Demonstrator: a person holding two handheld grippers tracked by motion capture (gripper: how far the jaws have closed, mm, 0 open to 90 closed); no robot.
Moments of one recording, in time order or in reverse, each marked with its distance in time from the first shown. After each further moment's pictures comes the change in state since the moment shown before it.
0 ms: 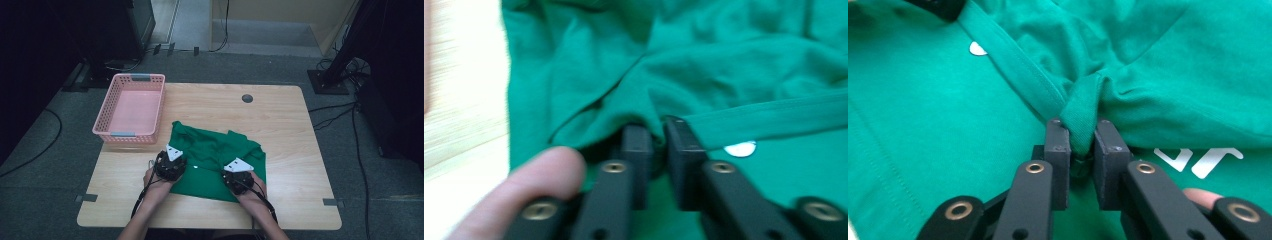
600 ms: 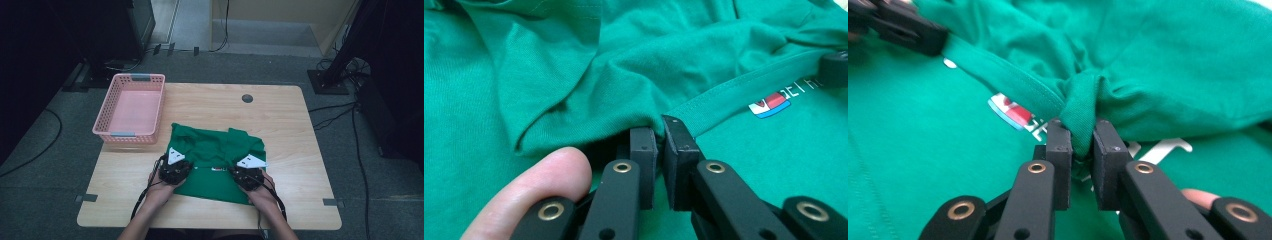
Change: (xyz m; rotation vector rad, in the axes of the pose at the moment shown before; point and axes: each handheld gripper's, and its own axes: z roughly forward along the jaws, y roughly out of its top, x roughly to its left) left arm -0.007 -0.011 0.003 -0.020 -0.135 -0.020; right arm -0.031 -0.010 -0.005 -0.041 0.025 0.037
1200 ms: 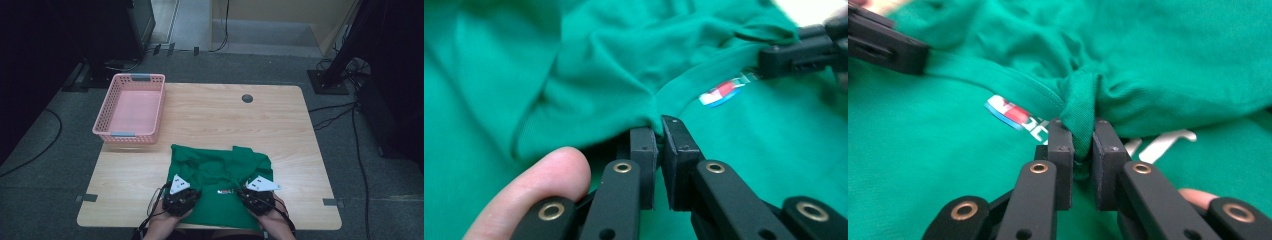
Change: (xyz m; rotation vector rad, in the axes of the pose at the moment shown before) left arm -0.065 -0.035 -0.052 0.026 -0.165 -0.048; right arm 0.019 -0.039 -0.063 0.019 0.095 0.058
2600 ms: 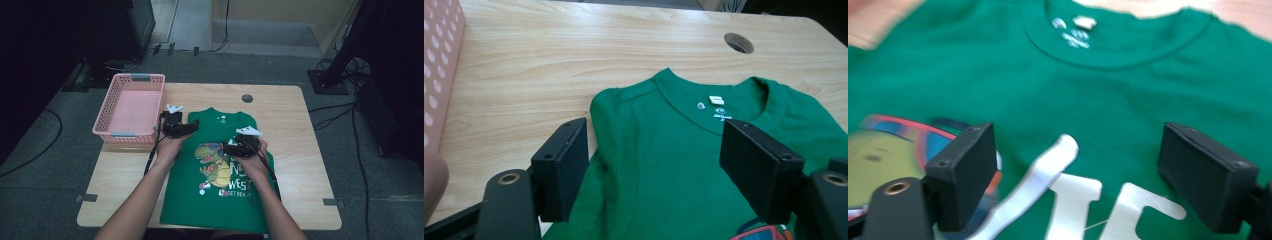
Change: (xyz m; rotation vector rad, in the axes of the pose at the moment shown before) left arm 0.117 0.164 0.068 -0.154 0.318 -0.170; right arm -0.077 0.100 0.122 -0.032 -0.283 0.170
